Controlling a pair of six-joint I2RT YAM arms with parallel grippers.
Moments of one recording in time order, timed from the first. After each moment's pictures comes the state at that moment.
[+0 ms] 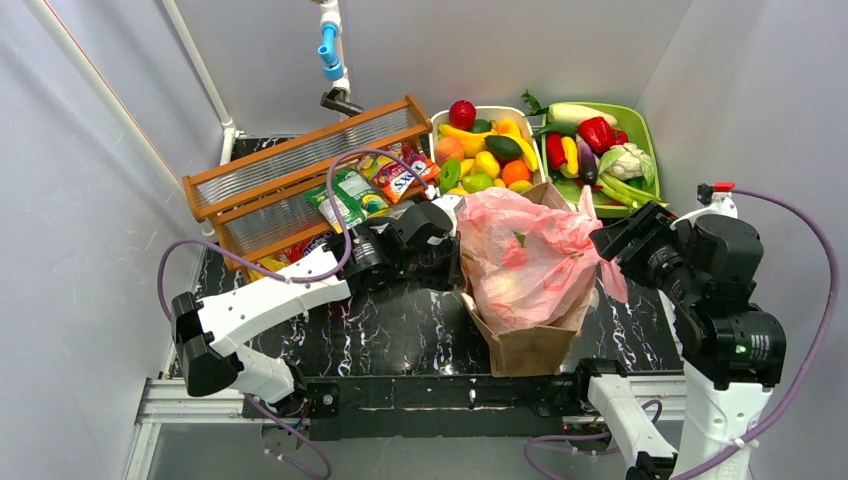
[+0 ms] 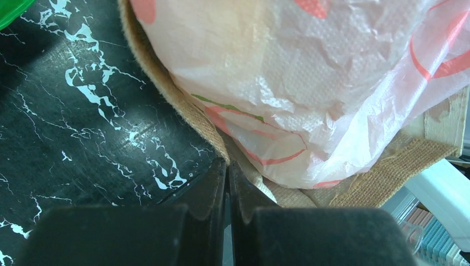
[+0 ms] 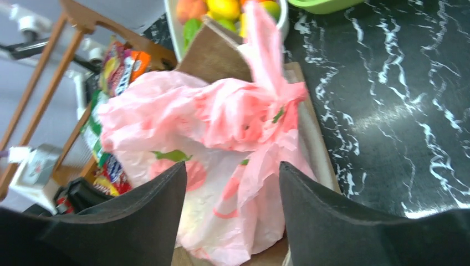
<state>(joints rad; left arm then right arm) -1.07 1.40 1.40 -0.76 -0.02 -0.71 0.01 0.75 1.47 -1.23 -0.09 0.60</state>
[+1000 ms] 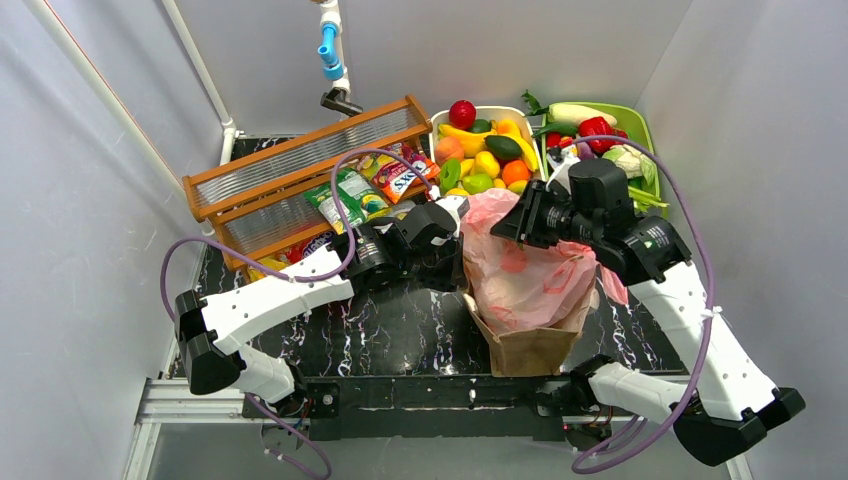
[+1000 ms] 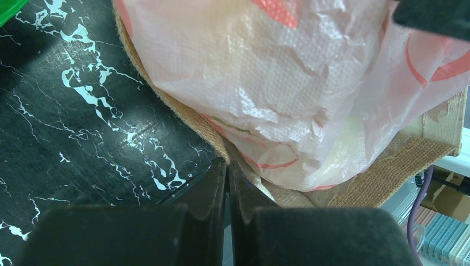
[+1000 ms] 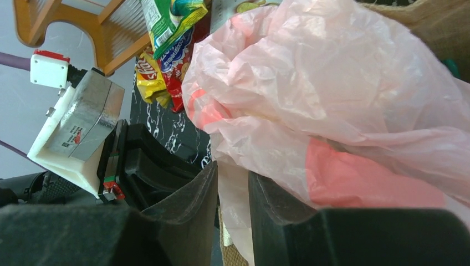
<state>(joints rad) -1.09 1.42 1.42 -0.77 -0.02 -0.71 0.55 1.04 1.37 -0.90 -0.24 0.68</state>
